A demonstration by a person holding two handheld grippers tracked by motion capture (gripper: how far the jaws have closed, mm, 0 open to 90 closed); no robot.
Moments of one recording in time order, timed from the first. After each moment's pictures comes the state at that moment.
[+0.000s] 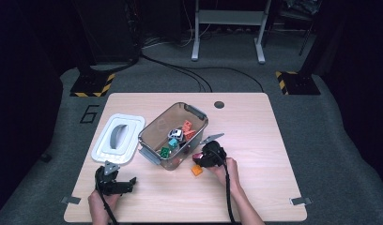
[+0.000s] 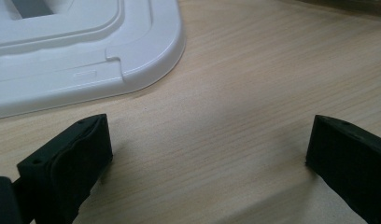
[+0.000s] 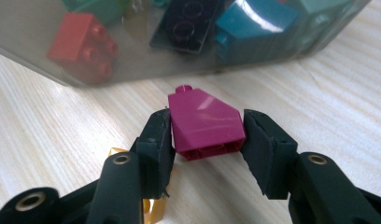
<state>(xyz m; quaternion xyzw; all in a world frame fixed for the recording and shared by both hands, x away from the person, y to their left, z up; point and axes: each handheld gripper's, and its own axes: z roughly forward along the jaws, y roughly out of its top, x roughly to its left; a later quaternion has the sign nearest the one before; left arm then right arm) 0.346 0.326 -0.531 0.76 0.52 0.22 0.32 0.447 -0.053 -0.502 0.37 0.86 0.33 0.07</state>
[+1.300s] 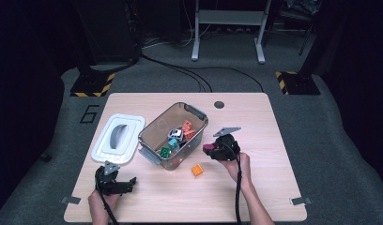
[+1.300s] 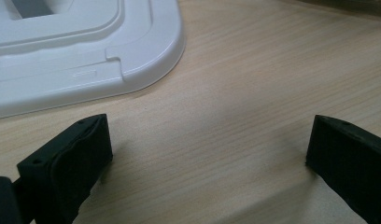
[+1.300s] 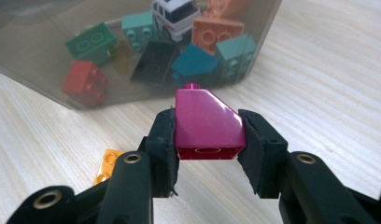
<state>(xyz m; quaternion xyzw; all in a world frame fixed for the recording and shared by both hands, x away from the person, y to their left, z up) 0.346 0.326 -0.531 0.77 0.52 0.22 0.32 0.439 -0.090 -0.453 0.39 0.84 0.37 0.12</state>
